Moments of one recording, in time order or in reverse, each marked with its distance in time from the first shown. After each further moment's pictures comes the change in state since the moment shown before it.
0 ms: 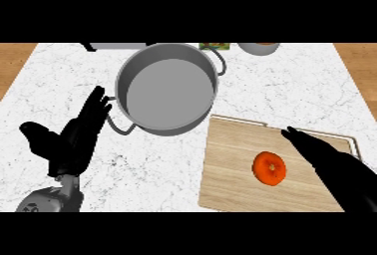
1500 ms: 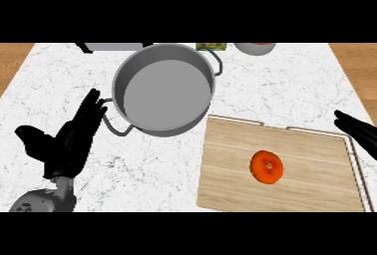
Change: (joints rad) left arm 0.012 0.094 -0.048 0.033 0.090 0.052 -0.064; right arm 0.200 -0.321 -0.248 -0.034 -0.266 -0.328 -0.611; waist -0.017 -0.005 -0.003
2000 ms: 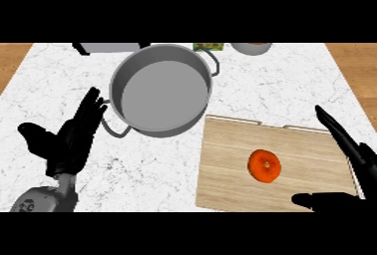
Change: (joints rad) left arm -0.016 -0.002 0.001 0.029 0.007 0.019 -0.015; right arm -0.064 0.324 0.125 0.330 0.003 -0.222 -0.421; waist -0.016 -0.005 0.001
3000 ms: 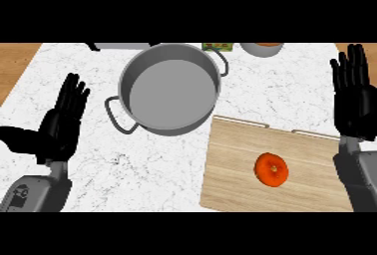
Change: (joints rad) left arm -0.063 0.008 0.093 0.104 0.028 -0.014 -0.229; right arm -0.414 0.297 -0.250 0.444 -0.401 -0.109 0.100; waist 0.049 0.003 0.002
